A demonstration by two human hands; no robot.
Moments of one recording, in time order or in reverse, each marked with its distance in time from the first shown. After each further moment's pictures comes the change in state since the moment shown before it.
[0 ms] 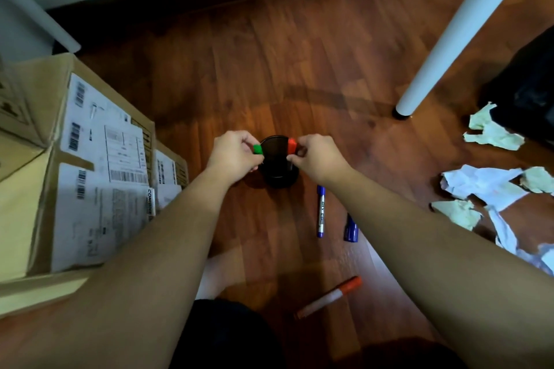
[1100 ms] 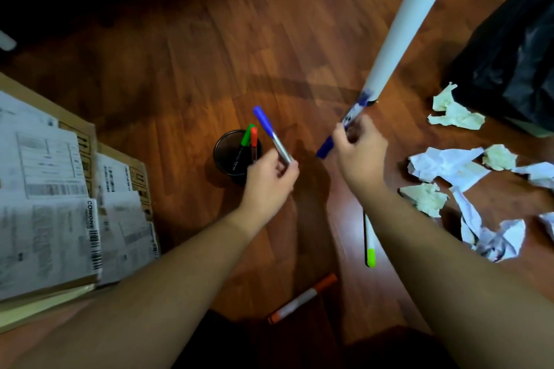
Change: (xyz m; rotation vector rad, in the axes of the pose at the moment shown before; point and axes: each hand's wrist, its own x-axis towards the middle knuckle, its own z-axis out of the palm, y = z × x) left_hand -0.042 0.031 0.115 -0.333 -0.009 0.214; right_hand -0.042 0.075 -0.043 0.375 0.690 0.200
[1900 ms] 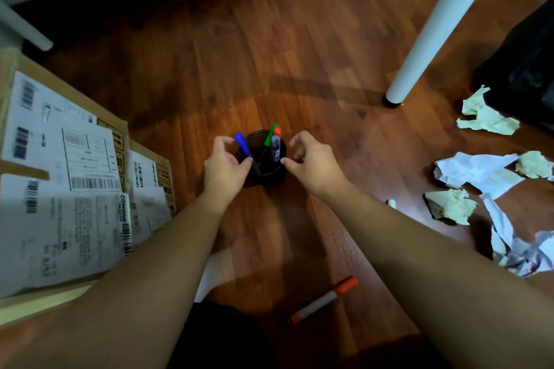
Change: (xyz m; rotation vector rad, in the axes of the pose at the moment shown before) left_hand 0.032 -0.051 -0.082 0.252 0.234 -0.225; right_hand -0.026 -0.018 0.075 -0.188 -0.583 -0.095
